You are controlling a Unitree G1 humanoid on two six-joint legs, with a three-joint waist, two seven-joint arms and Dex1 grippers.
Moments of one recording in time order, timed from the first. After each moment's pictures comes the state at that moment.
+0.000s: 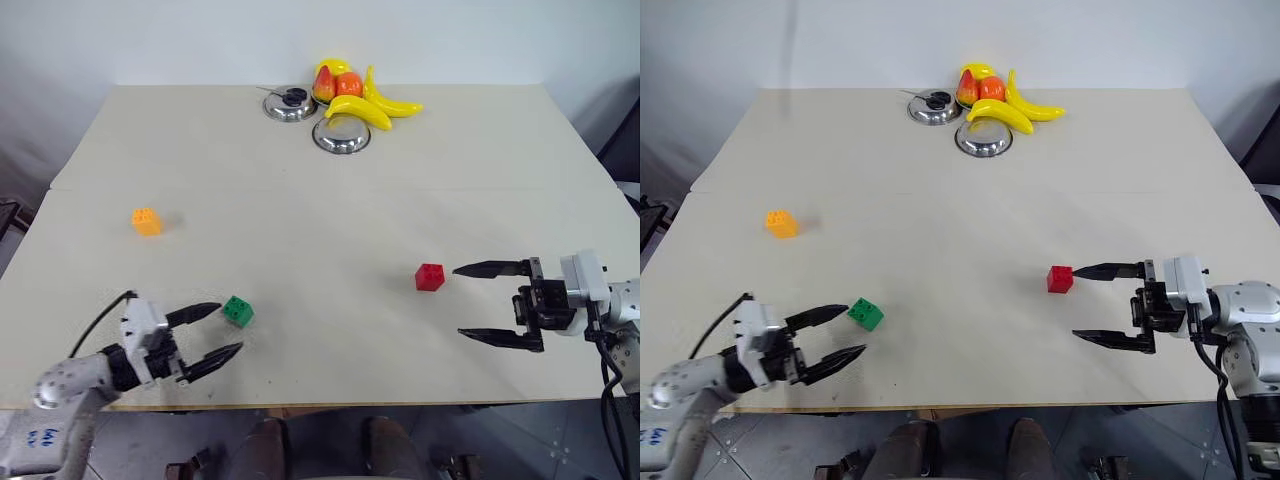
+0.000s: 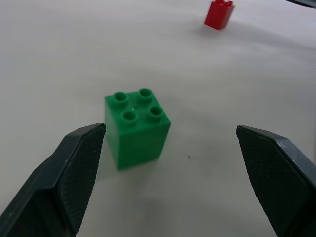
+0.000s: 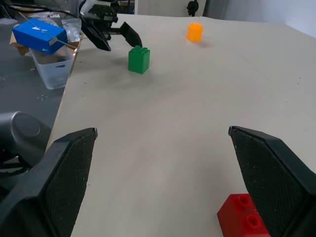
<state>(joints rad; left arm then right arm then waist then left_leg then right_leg) 0.16 0.56 0.25 -0.25 -0.46 0.20 -0.92 -0.19 -0.88 -0.17 0.08 0.70 -0.06 1.54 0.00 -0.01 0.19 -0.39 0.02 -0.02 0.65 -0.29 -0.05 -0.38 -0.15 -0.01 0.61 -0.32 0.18</state>
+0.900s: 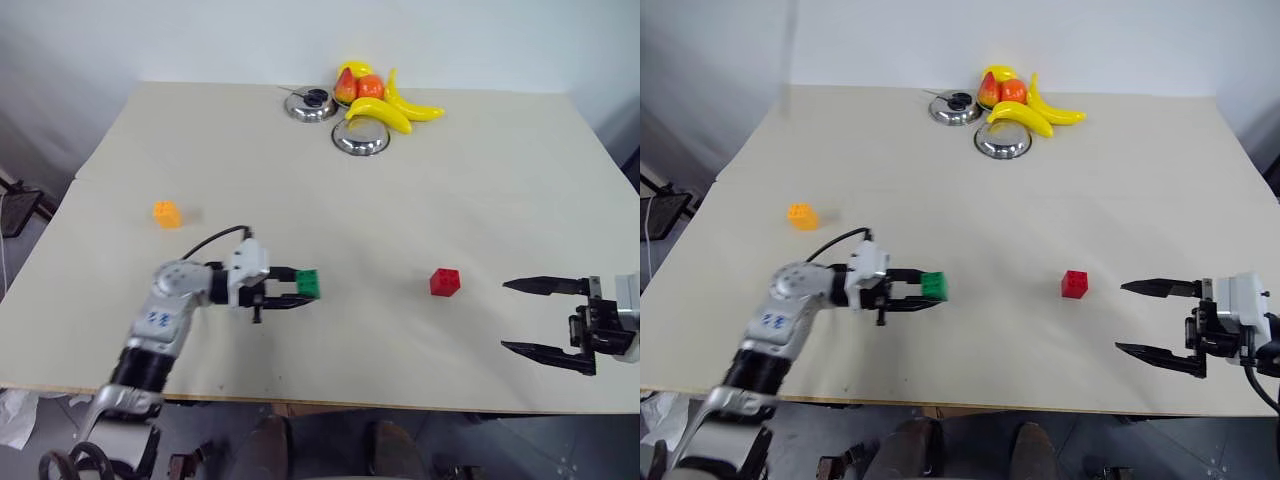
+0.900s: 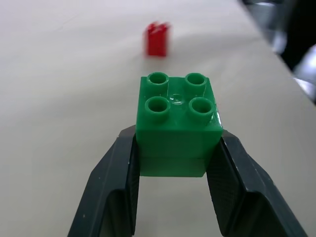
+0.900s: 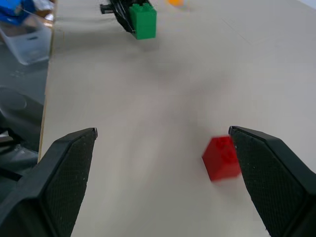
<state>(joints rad) -0.58 0.43 -0.19 0.28 -0.26 0.01 -1.24 0.10 -0.95 -0.48 0.00 0.67 -0.02 1.53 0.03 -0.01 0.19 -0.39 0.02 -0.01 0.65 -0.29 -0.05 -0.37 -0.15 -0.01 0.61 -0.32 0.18</state>
